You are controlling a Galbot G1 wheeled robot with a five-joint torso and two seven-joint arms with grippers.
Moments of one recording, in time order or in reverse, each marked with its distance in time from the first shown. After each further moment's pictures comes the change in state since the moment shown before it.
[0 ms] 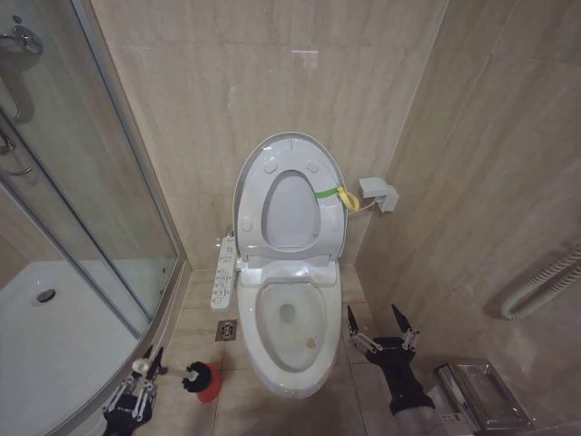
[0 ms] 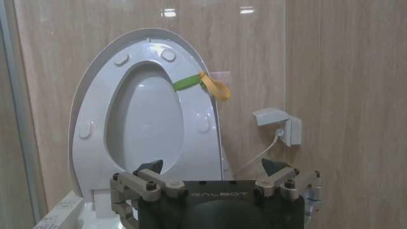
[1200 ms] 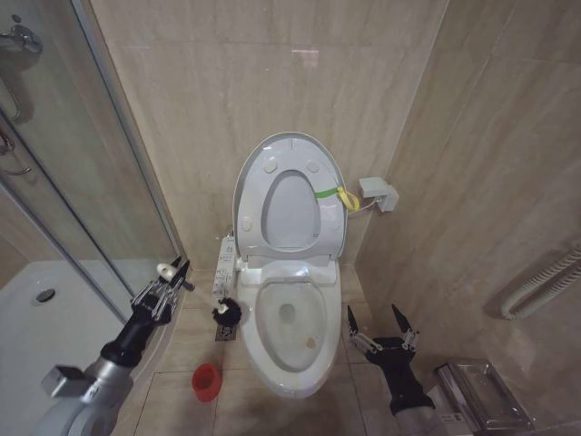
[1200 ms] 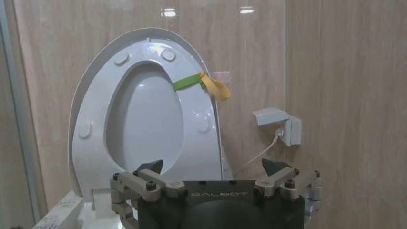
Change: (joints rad) left arm -0.346 0.328 0.145 -0.120 -0.232 0.328 -0.057; right arm 0.000 0.000 0.000 0.000 0.000 0.000 0.000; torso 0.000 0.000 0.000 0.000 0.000
